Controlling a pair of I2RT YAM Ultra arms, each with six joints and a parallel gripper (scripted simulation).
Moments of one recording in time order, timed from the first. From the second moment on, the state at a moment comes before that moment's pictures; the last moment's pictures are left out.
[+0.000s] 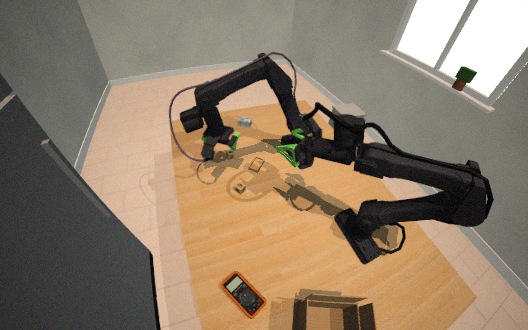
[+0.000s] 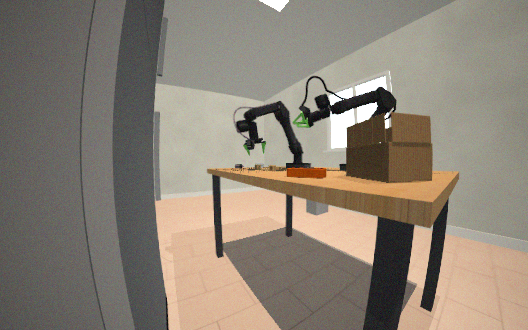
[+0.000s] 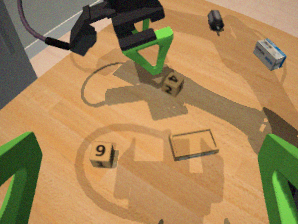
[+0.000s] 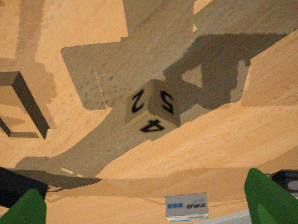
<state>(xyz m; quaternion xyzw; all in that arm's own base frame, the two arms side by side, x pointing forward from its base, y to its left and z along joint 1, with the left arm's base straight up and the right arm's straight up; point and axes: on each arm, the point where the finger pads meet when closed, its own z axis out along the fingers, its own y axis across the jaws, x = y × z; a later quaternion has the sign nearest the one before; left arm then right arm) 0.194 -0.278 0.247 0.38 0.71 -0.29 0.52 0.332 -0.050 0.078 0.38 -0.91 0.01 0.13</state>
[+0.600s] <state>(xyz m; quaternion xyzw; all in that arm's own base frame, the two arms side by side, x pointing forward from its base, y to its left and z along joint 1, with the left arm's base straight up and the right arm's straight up) 0.194 -0.278 0.247 0.38 0.71 -0.29 0.52 0.329 -0.048 0.079 0.36 -0.92 0.01 0.13</state>
